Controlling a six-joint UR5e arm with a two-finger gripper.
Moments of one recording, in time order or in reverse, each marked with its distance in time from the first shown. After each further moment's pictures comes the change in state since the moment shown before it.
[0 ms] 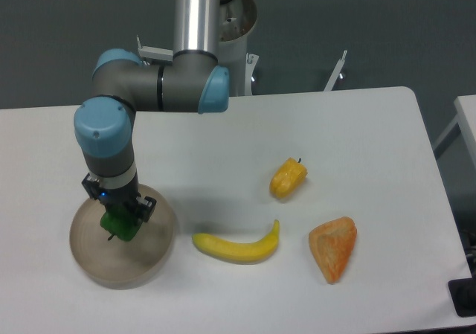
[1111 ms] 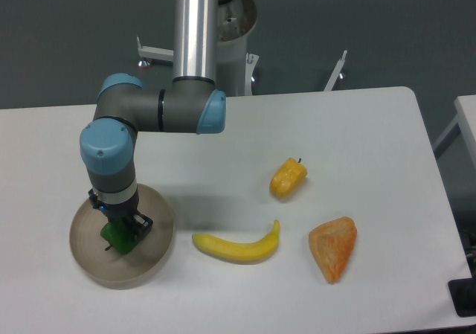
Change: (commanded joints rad) arm -0.002 -0.023 -0.049 0.057 0.003 0.186
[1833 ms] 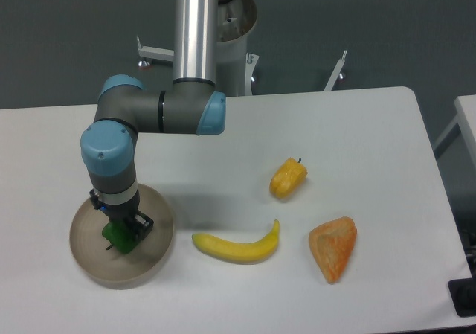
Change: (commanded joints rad) arm 0.000 0.003 0.000 -0.002 0.002 -0.002
